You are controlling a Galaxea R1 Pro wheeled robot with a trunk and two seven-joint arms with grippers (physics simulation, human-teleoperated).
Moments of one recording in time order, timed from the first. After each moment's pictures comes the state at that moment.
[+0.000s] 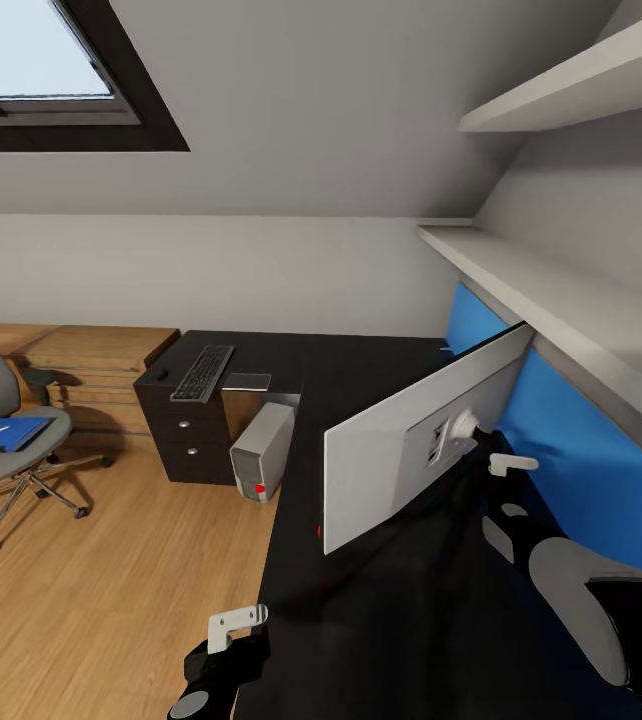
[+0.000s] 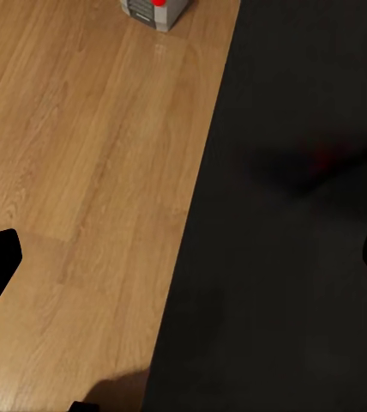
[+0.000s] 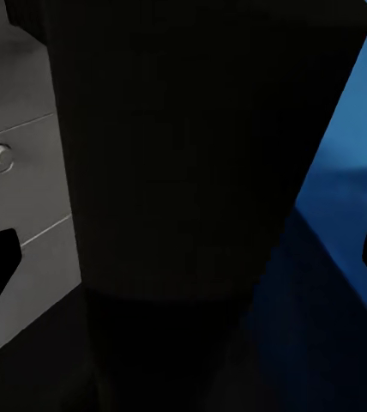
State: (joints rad) left arm 0.00 -0.08 -0.35 -1.42 0.36 0.43 0.55; right arm -0.99 -0.15 0.05 -0.05 -0.10 -0.41 -0.17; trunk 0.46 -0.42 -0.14
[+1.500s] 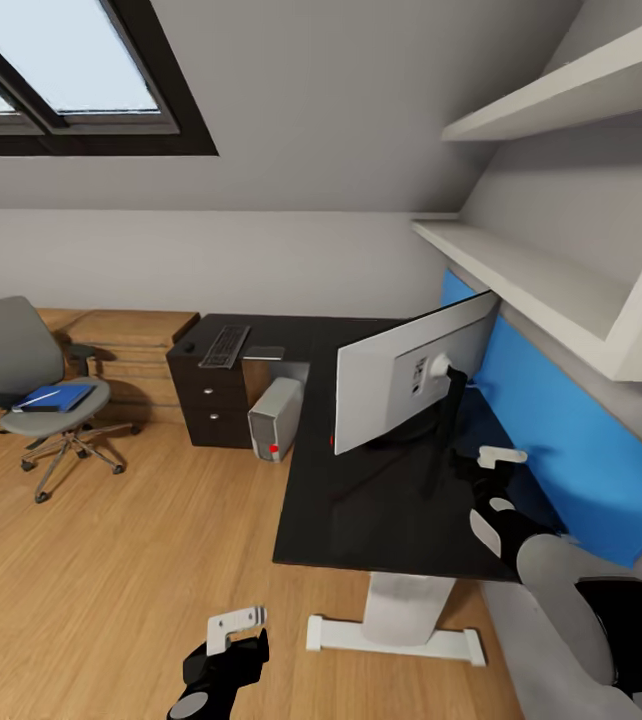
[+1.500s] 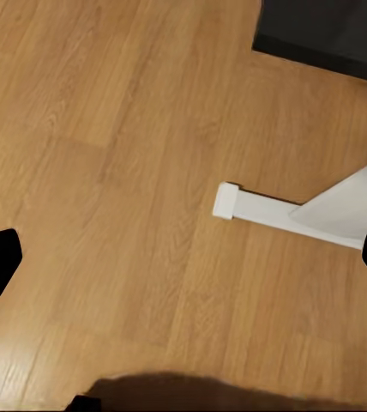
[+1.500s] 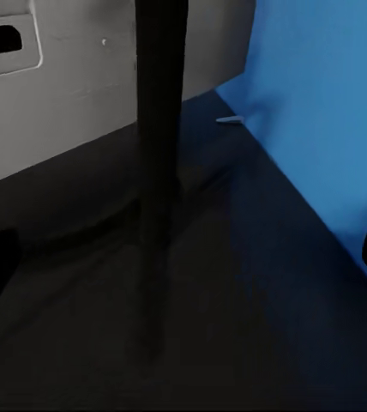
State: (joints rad) left arm 0.00 -0.08 -0.34 -1.41 0.36 0.43 0.55; right arm -0.99 -0.11 0.05 -0.09 -0.11 -0.44 -0.18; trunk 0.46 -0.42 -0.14
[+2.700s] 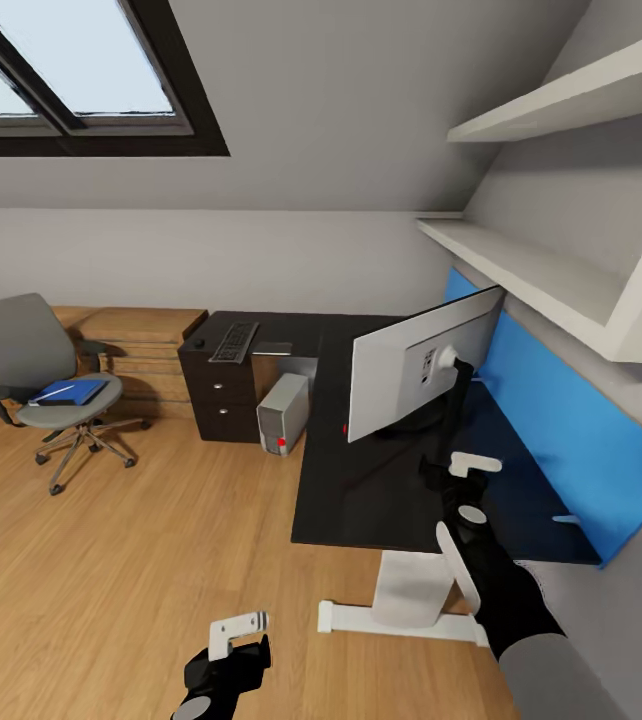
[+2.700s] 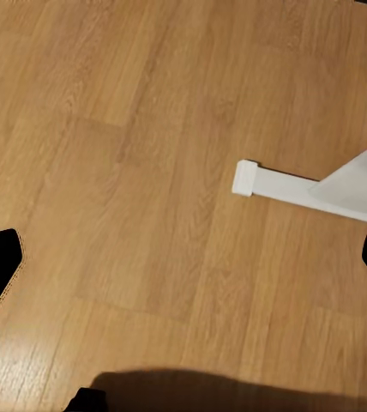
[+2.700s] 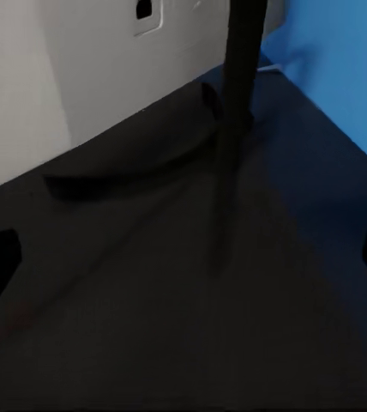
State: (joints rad) left arm 0.00 -0.08 -0.35 -1.39 0.36 0.43 0.54; right arm -0.58 0.02 0.08 -1.04 -0.12 0.18 -0.36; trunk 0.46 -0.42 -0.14
